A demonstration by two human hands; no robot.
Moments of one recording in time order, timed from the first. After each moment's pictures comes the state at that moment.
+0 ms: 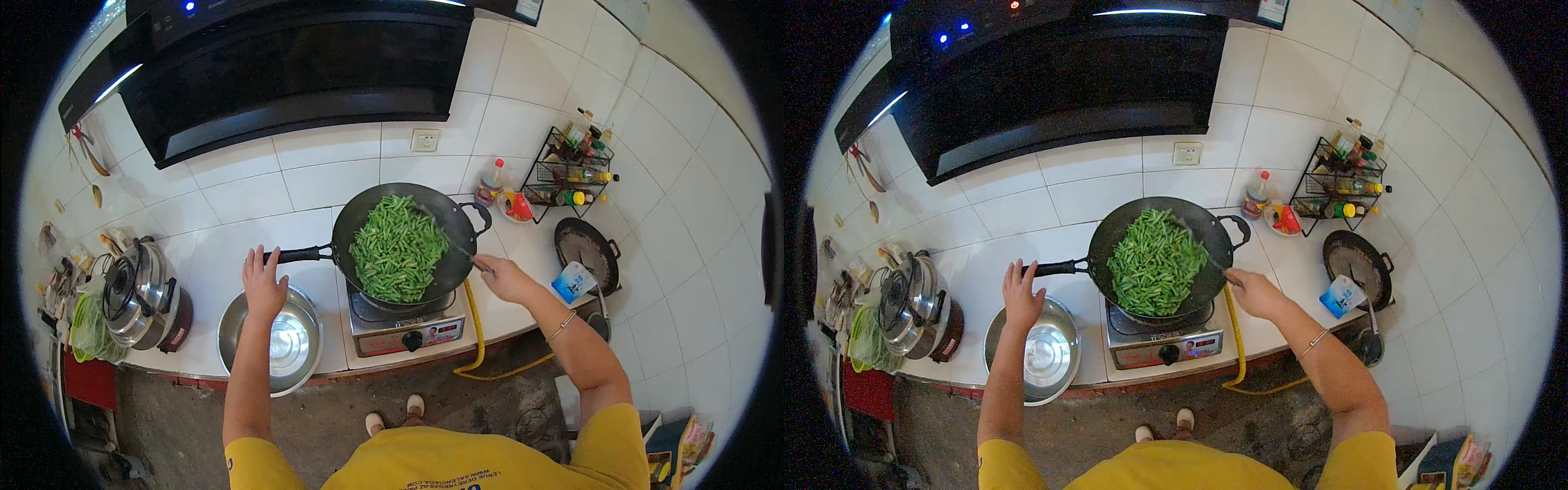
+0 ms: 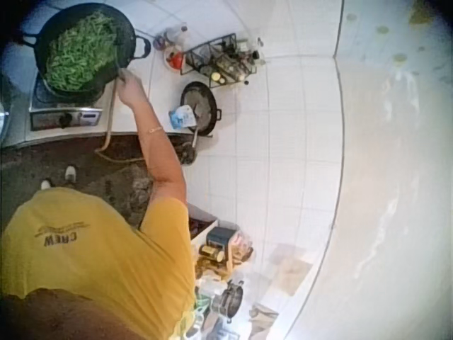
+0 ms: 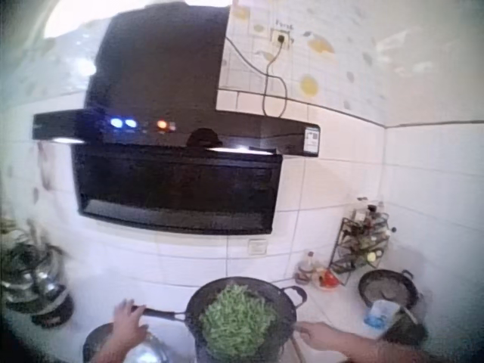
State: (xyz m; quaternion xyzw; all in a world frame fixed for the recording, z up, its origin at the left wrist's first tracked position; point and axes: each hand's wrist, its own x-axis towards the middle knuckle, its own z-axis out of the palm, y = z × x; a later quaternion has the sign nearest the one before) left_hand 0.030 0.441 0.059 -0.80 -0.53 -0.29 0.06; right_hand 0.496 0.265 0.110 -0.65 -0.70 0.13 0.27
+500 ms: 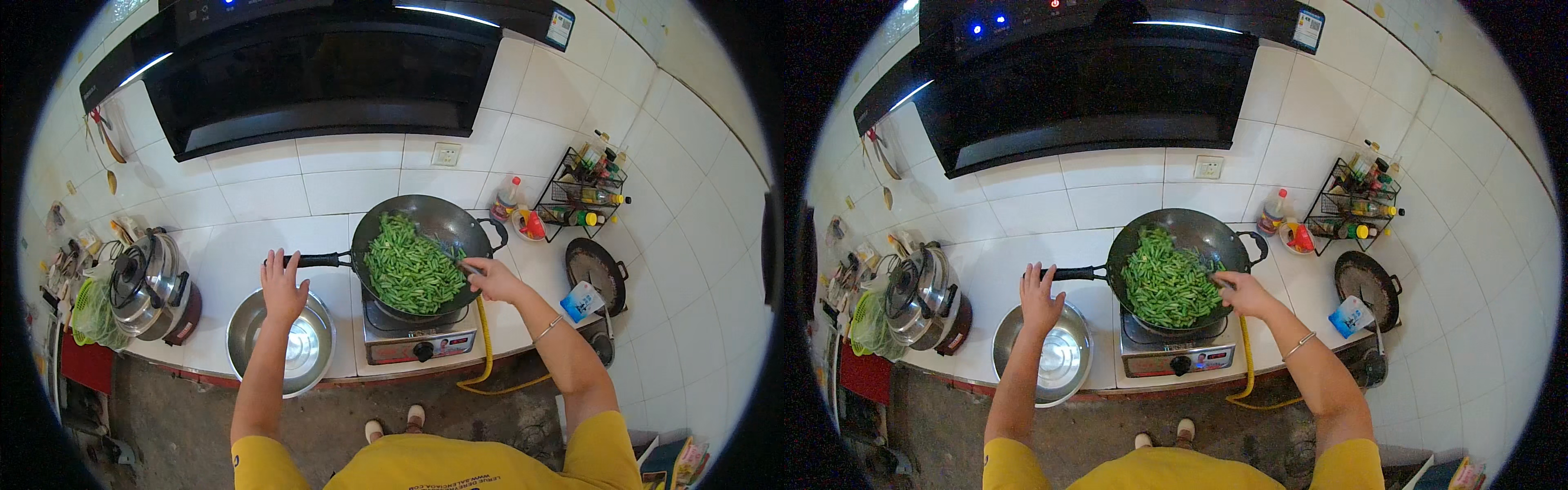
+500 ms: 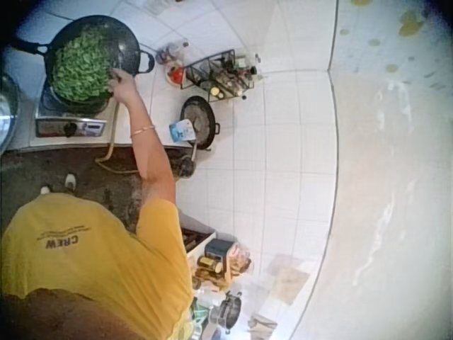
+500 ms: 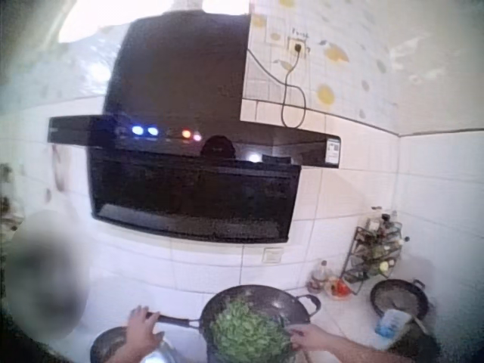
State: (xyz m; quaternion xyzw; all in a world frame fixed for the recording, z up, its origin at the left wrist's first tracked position) left_hand 0.028 0.436 0.062 -0.78 -0.54 -0.31 0.06; right_hand 0.437 0.314 0.158 -0.71 -0.55 0.38 0.24
